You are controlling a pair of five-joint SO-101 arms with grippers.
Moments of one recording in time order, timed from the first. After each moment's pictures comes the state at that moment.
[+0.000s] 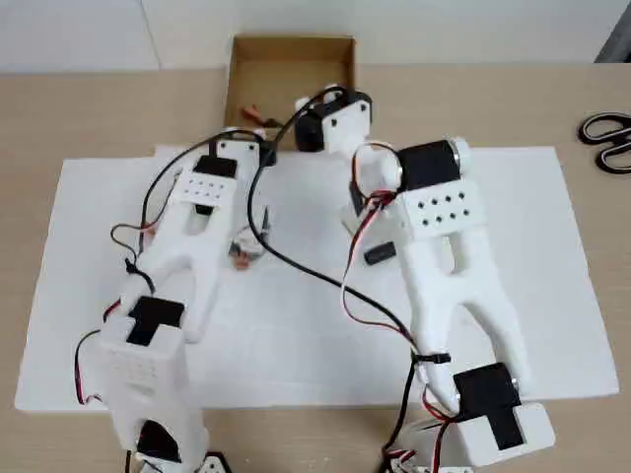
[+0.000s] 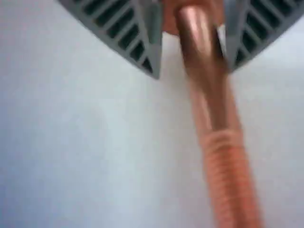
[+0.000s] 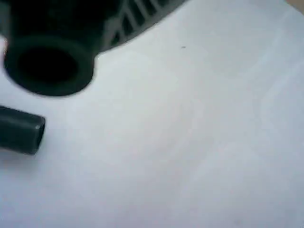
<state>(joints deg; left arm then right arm) 7.3 25.4 -5.3 82.2 10.2 -18.8 -2.6 -11.1 95.1 19.2</state>
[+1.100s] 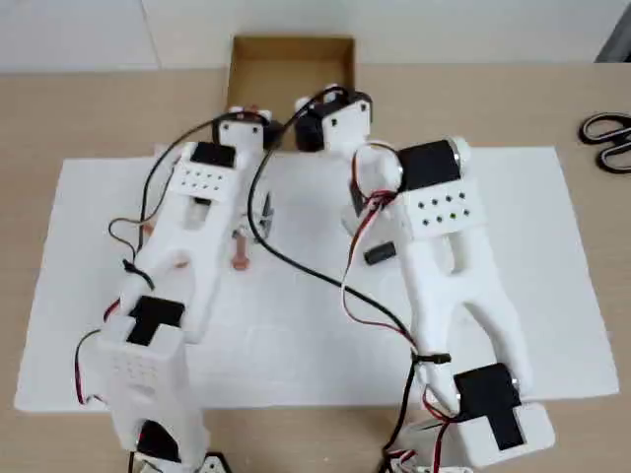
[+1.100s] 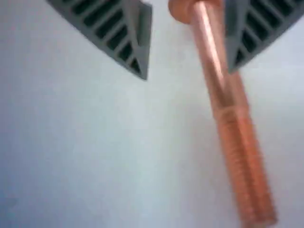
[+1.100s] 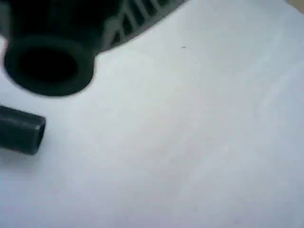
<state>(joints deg) 7.3 25.4 -9.5 82.5 7.5 -18.8 -2.6 -11.1 95.1 19.1</state>
